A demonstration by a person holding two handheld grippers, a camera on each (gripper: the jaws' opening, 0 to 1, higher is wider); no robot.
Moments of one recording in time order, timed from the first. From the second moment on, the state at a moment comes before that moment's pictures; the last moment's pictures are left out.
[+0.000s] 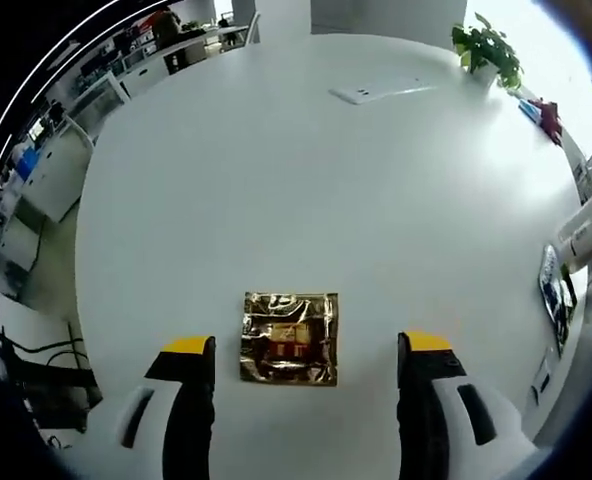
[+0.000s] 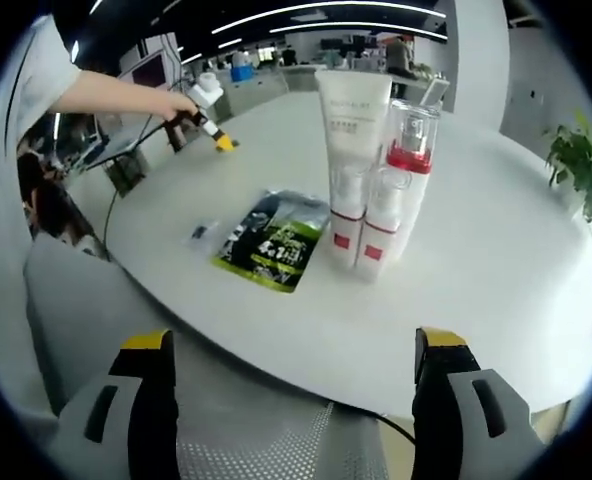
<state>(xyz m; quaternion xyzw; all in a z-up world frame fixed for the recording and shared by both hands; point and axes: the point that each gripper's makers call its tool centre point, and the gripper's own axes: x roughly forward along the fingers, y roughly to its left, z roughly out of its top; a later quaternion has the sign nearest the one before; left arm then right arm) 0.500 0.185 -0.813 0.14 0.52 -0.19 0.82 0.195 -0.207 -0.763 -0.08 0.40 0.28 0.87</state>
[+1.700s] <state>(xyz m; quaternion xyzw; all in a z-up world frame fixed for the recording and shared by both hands) 0.452 0.112 -0.779 0.30 0.48 -0.37 0.74 0.200 -0.205 -0.756 -0.08 0.38 0.28 0.88</state>
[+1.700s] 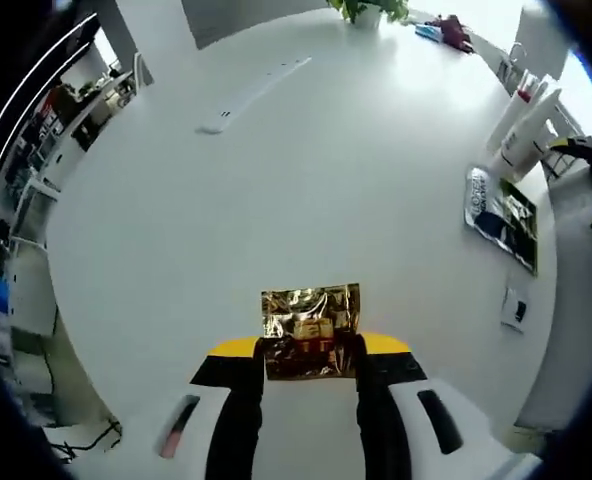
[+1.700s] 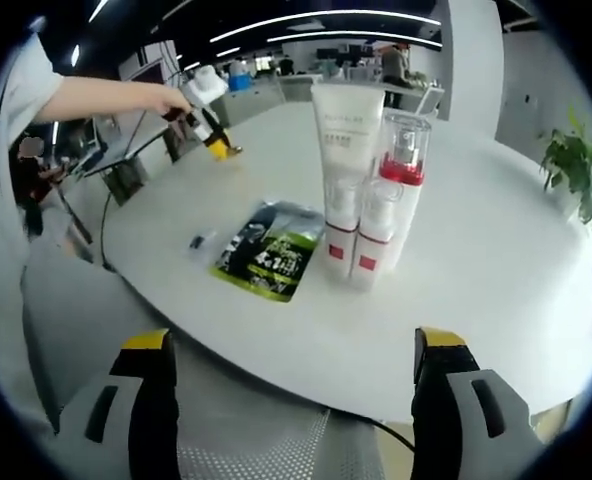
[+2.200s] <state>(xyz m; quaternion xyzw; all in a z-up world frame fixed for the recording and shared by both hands) 0.391 0.084 -0.792 0.40 0.44 -0.47 0.65 0.199 -0.201 -0.752 -0.08 0.36 0.29 0.88</state>
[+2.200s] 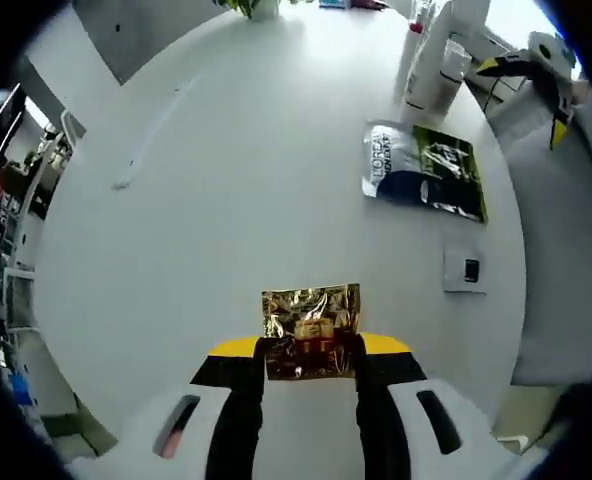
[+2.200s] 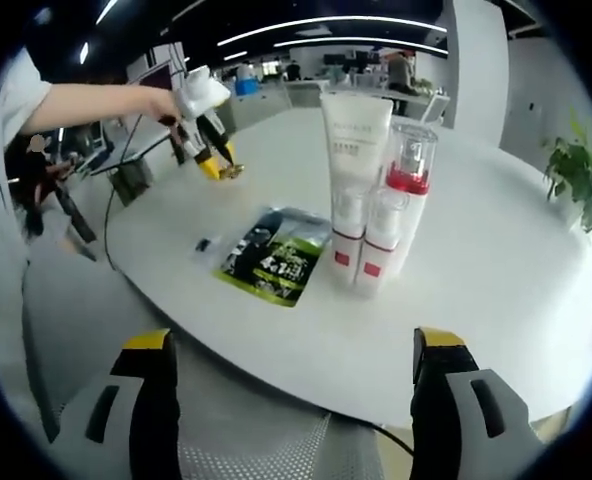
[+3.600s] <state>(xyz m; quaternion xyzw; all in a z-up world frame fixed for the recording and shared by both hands) 0.342 0.047 -0.821 0.43 0.43 -0.54 0.58 0.201 -0.203 -0.746 -0.09 0.35 0.29 0.89</state>
